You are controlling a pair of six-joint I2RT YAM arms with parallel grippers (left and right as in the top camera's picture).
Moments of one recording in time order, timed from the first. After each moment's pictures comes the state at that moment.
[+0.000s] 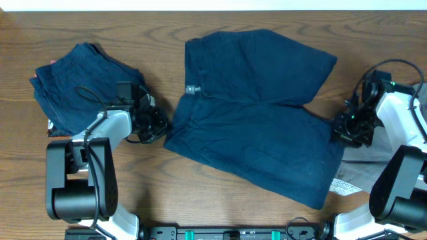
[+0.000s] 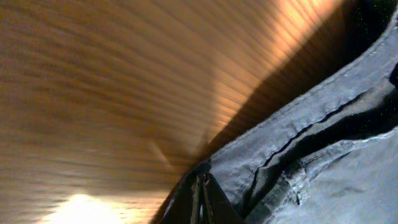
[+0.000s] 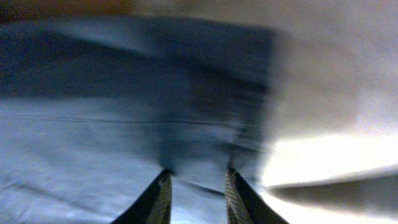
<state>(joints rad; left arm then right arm) 0.05 1.78 0.88 -0.45 0.49 -0.51 -0.25 1.73 1.16 -1.14 -0.10 0.20</state>
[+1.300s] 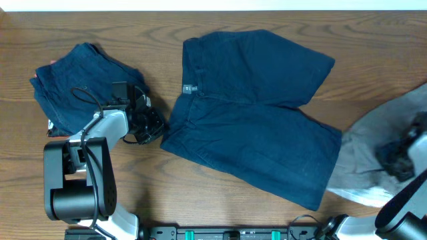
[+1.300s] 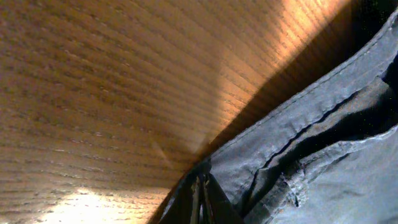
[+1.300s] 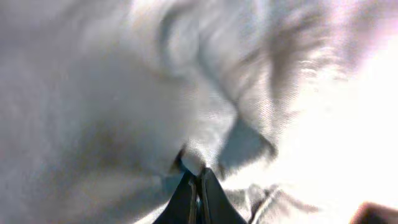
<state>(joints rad) 0.06 1.78 0.88 -0.47 0.49 -0.51 -0.68 1.60 0.89 -0.76 0.24 0.51</state>
